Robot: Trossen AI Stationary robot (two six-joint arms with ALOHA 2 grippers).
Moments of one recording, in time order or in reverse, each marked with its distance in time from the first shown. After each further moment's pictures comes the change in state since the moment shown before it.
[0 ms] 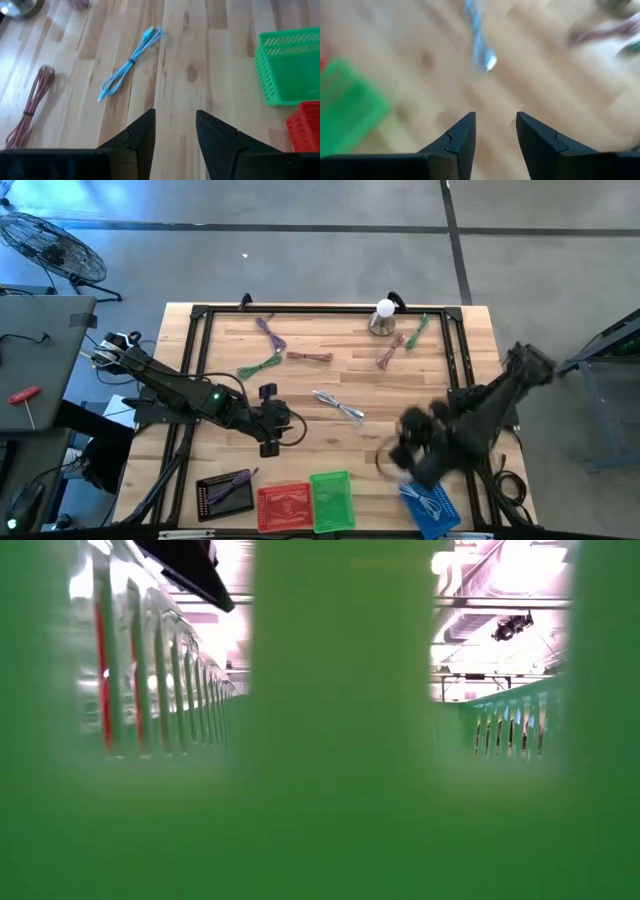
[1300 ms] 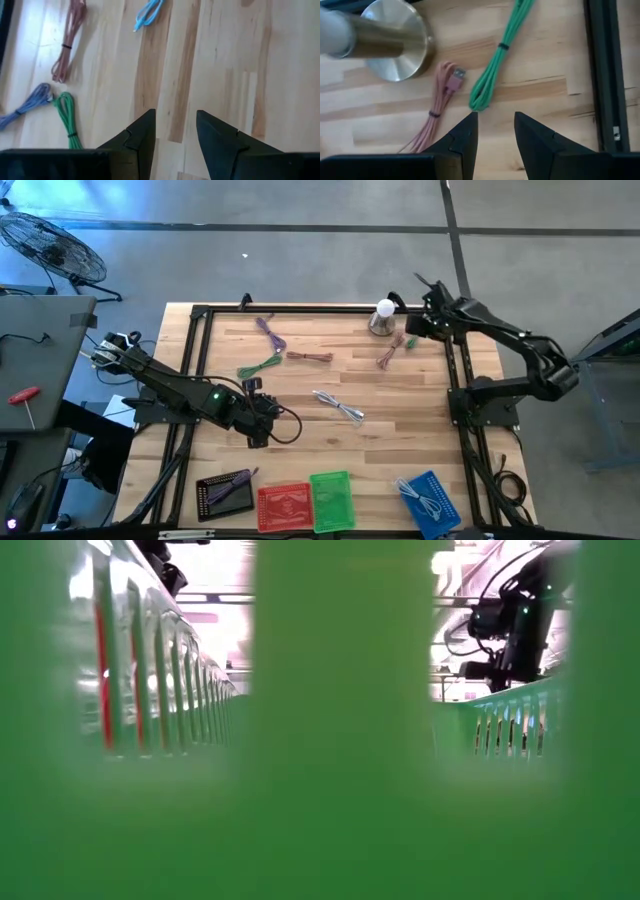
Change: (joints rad) left arm 0.000 0.000 0.000 -0.323 -0.061 -0.091; right arm -1.706 -0.284 -0.625 0.657 -0.580 -0.714
